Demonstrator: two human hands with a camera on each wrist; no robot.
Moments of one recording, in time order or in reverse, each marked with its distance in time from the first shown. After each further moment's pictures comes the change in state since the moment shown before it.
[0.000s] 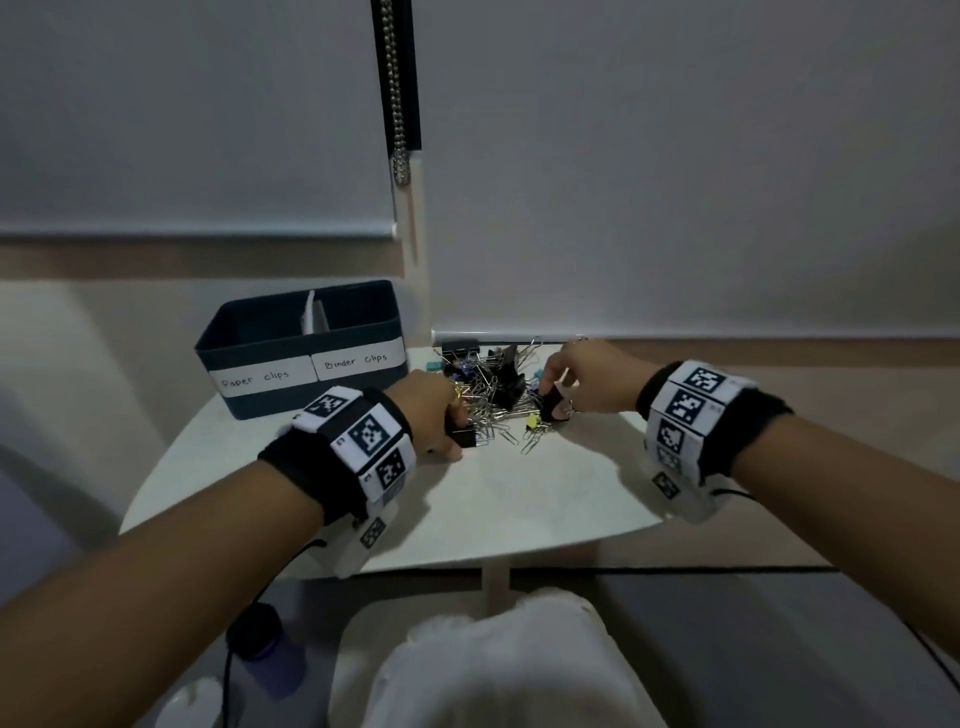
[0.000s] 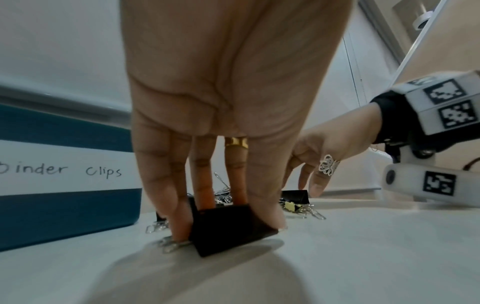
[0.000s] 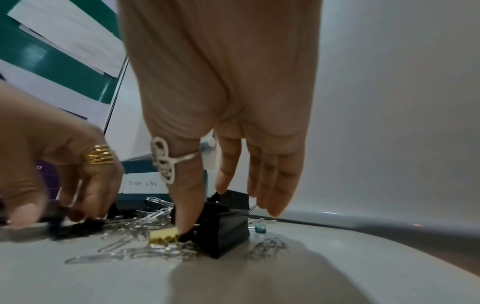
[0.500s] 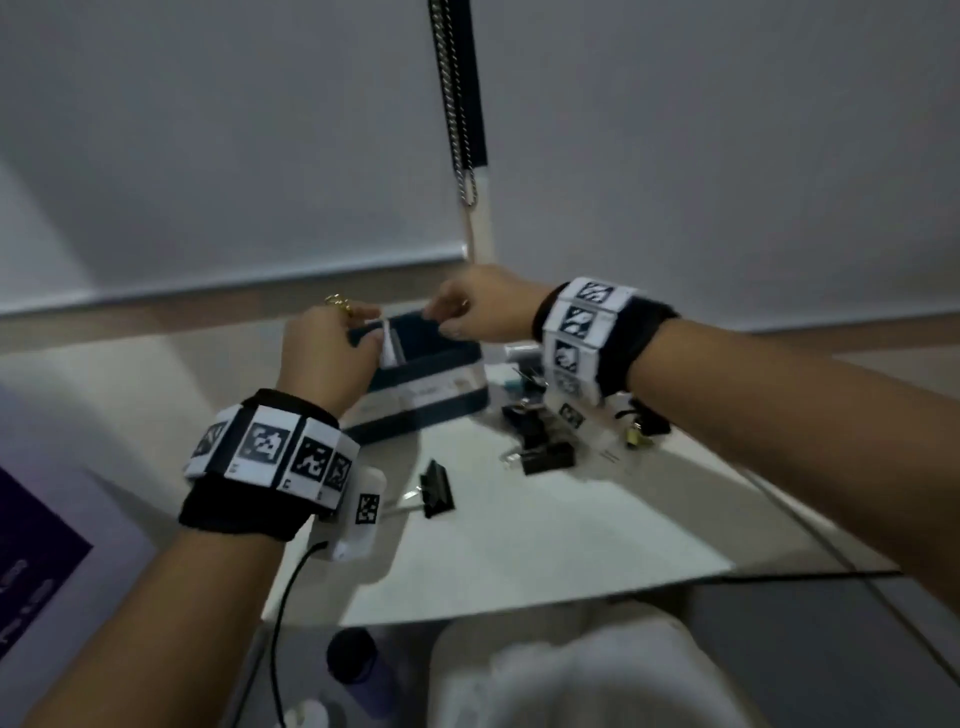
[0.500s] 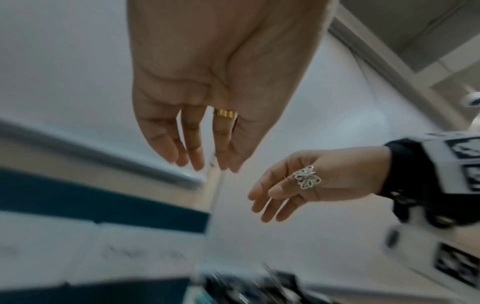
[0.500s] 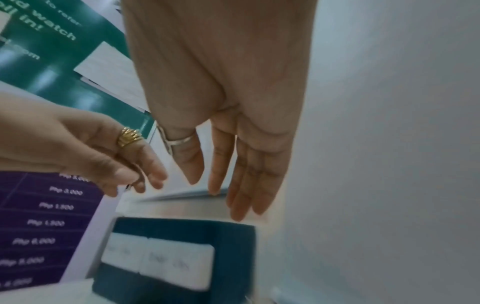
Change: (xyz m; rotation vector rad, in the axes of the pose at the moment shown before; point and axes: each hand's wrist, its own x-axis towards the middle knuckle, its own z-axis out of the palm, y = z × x) left_hand -0.032 -0.108 -0.062 -0.388 0.752 -0.223; right_hand 0.073 -0.158 -0.045 0.210 0.138 -0.347
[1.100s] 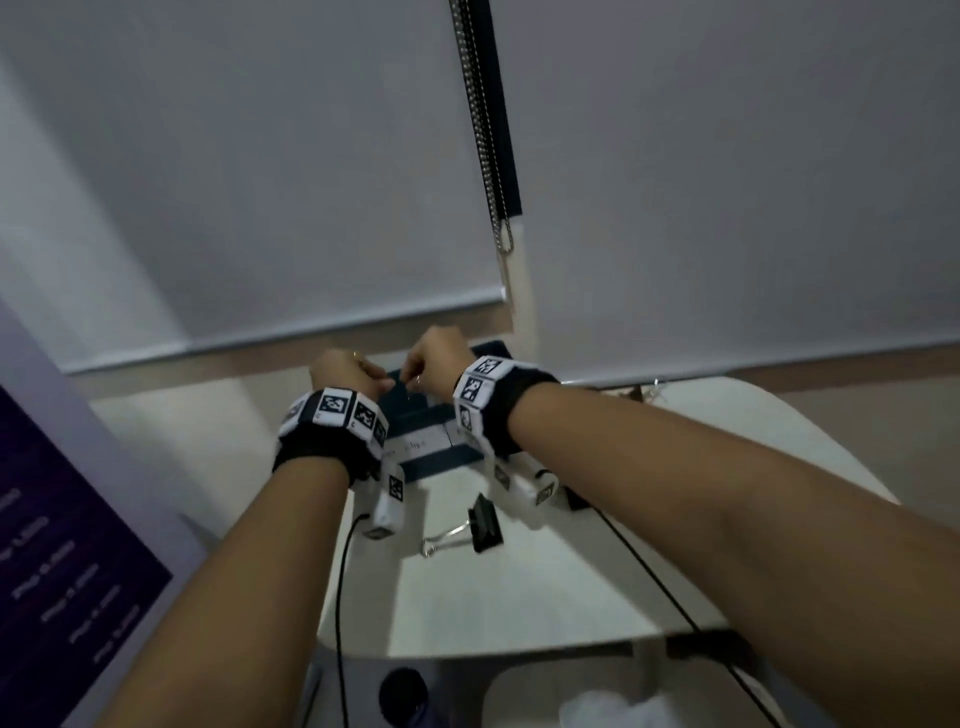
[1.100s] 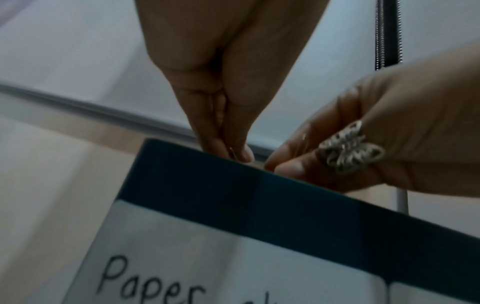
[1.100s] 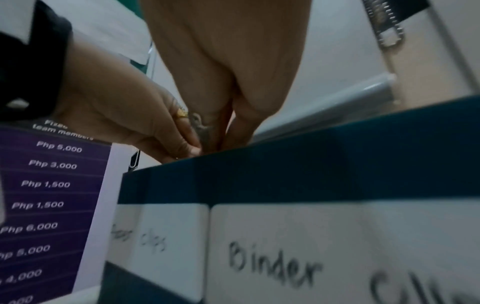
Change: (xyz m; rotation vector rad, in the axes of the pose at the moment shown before) left_hand 0.058 -0.053 0.002 0.029 0.060 -0.309; right_hand 0.068 -0.046 0.053 0.102 0.135 -0.001
